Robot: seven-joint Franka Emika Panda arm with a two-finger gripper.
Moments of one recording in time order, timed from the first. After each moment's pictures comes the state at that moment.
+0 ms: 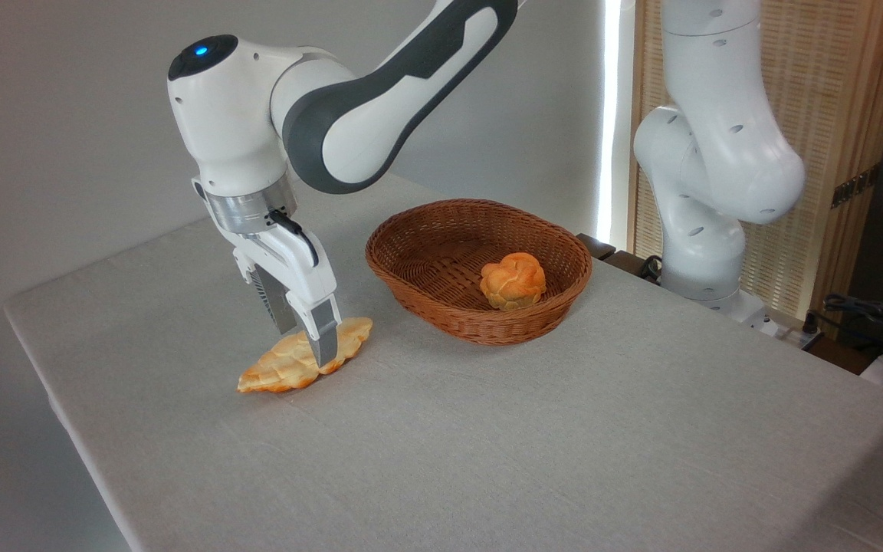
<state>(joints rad) -0.24 0.15 -0.07 -1.88 -0.13 1.99 0.49</state>
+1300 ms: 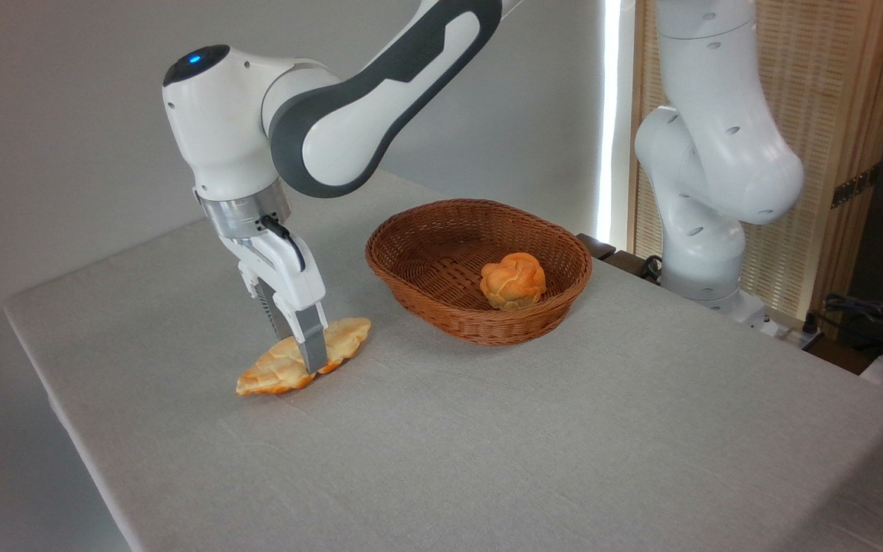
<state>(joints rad) -0.27 0.18 -0.07 -1.87 -0.05 2.01 0.49</state>
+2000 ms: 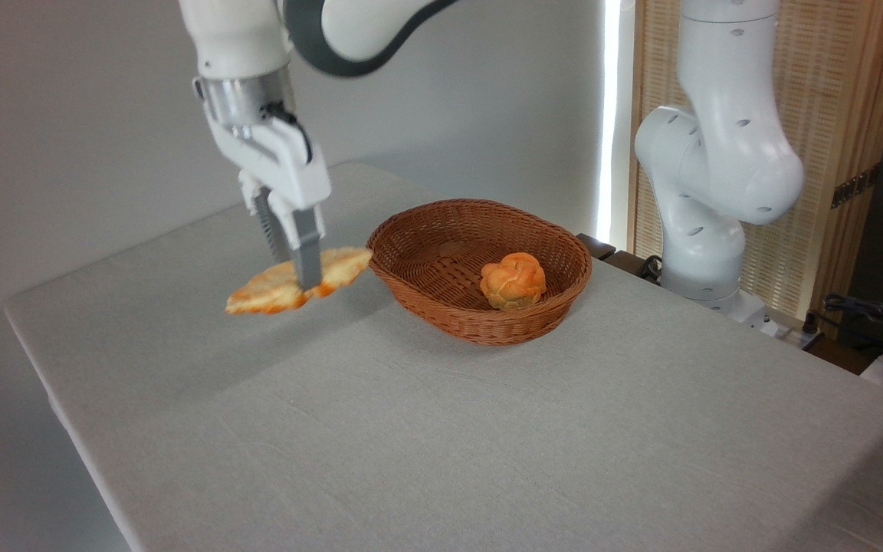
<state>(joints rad) -0.27 -0.02 -0.07 -1.83 -0.05 1.82 0.49</state>
